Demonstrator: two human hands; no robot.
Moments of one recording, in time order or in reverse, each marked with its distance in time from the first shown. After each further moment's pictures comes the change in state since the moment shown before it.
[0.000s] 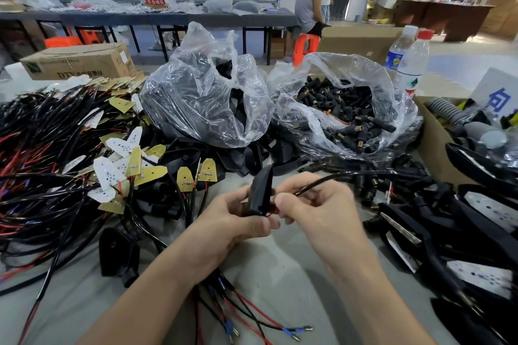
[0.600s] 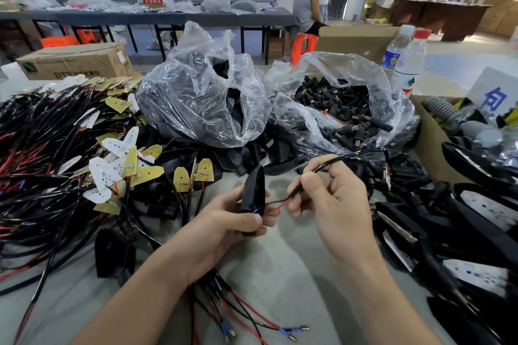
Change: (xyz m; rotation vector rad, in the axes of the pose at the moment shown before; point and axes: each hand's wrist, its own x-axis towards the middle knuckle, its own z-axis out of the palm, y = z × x) left_hand 0.002 0.001 0.000 -0.136 0.041 -0.097; right_hand 0.005 -0.007 -0.008 0.121 0.128 -0.068
